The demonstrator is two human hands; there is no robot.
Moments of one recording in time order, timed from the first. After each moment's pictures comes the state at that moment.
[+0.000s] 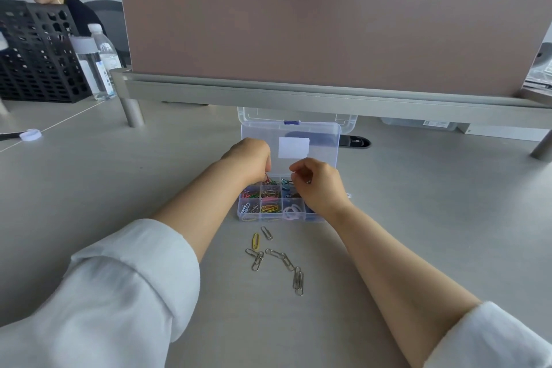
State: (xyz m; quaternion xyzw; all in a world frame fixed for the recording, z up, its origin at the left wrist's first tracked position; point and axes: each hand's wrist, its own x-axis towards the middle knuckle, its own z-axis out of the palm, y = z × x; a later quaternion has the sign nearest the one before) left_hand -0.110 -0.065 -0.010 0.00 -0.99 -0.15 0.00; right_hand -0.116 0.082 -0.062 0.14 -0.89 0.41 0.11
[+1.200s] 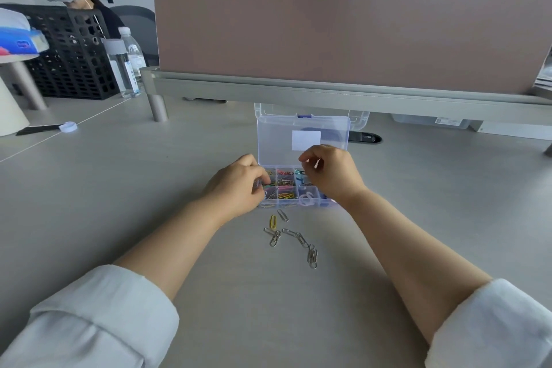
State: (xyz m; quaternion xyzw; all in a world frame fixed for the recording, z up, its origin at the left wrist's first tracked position) left_hand -0.033 -0.097 -0.045 -0.05 -0.97 -0.17 0.13; right_hand -0.101 0.083 -0.047 0.25 -0.89 0.33 0.18
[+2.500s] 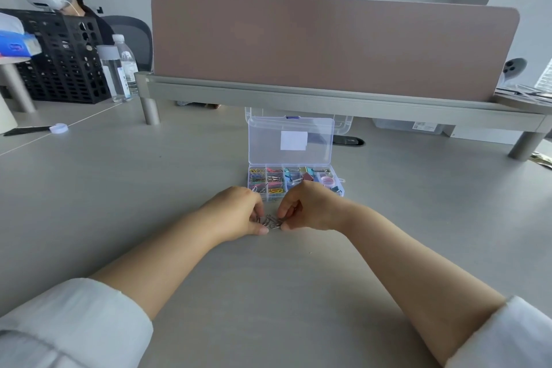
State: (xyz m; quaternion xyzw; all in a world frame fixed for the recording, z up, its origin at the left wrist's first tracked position) left_hand 0.017 -0.074 -0.040 -0.06 -0.99 -0.16 -0.04; right_hand -0.032 0.089 -0.040 0.30 -0.91 0.27 -0.13
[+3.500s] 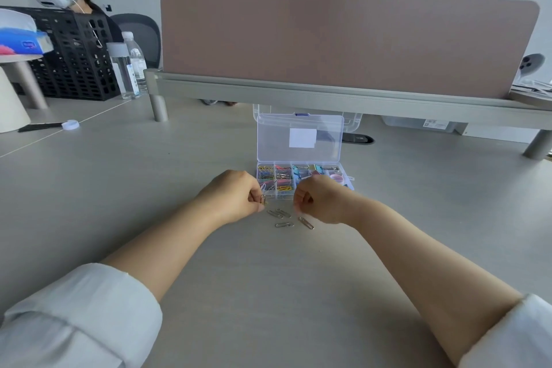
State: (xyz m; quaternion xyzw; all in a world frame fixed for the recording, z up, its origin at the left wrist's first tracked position) left_hand 0.008 -0.092 -0.037 -0.03 -0.98 -0.19 0.04; right_hand -0.037 0.084 -0.035 0.27 -0.95 0.15 -0.06
